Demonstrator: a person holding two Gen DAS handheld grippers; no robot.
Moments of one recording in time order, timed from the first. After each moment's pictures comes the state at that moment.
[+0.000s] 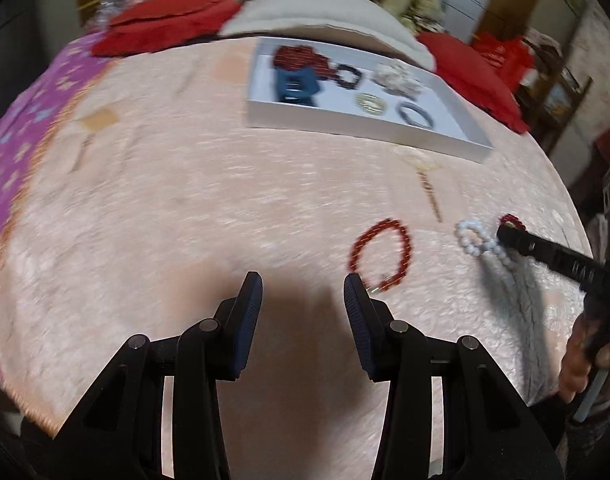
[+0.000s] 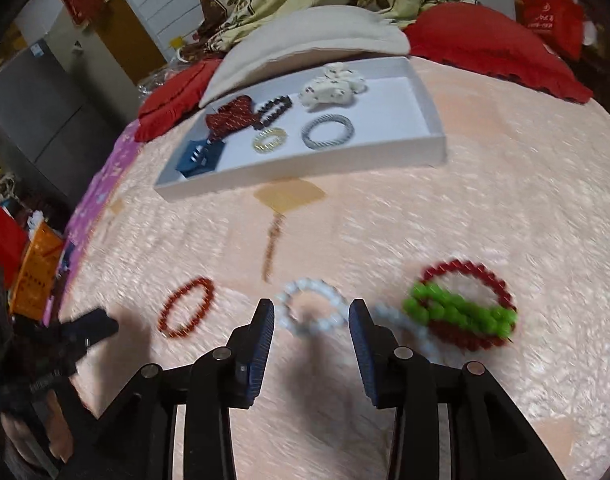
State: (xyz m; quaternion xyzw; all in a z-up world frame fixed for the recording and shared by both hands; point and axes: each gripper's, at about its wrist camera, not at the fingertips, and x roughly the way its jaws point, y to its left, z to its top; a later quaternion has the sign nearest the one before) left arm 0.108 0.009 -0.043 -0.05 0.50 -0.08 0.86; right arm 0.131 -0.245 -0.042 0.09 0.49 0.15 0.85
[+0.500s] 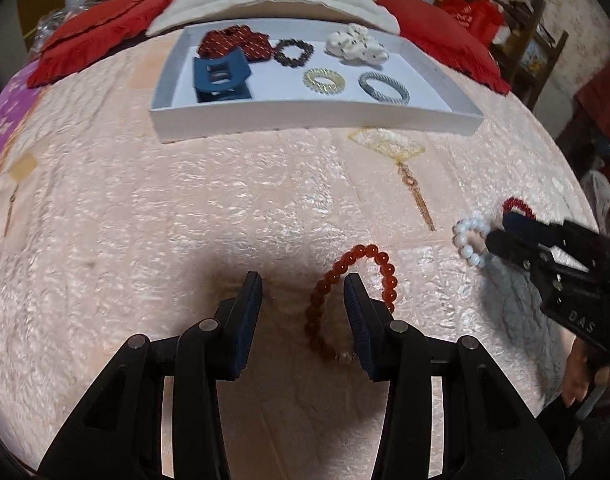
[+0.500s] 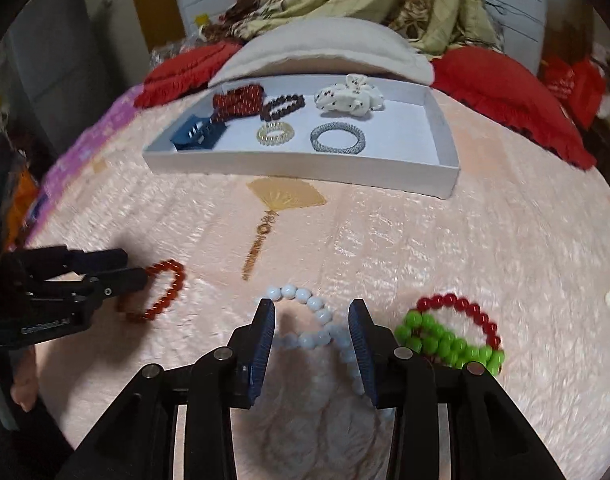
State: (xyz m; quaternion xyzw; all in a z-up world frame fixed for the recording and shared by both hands) left arm 0.159 -0.029 -0.072 0.00 0.51 -0.13 0.85; right arm 0.138 -0.218 -0.056 -0.03 0.46 0.15 0.88
